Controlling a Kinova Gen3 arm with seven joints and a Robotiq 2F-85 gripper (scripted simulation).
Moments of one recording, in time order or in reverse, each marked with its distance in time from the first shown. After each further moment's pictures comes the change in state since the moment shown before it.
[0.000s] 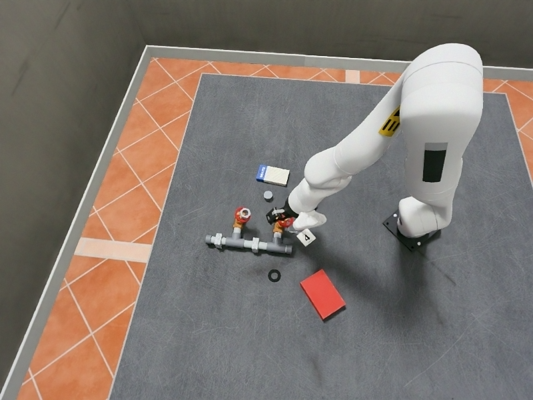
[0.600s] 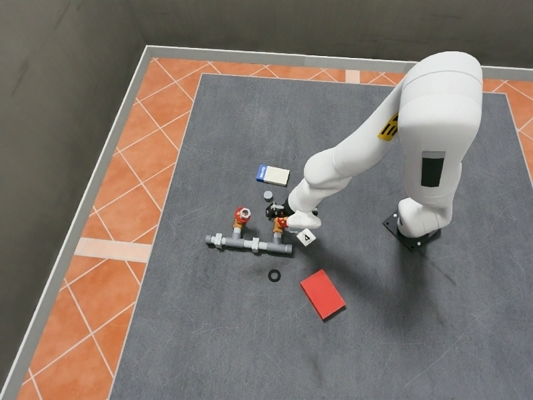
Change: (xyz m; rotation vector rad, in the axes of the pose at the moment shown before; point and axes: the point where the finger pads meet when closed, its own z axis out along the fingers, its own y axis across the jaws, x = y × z) arm 0.000 0.000 0.000 0.004 0.000 0.251
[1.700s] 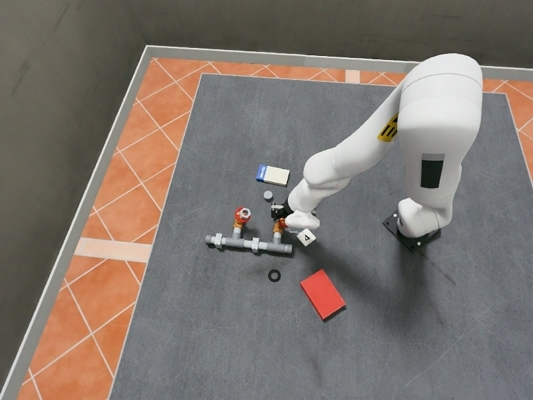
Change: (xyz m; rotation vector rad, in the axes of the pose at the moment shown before) arm 0.000 0.000 0.000 0.003 0.000 0.056
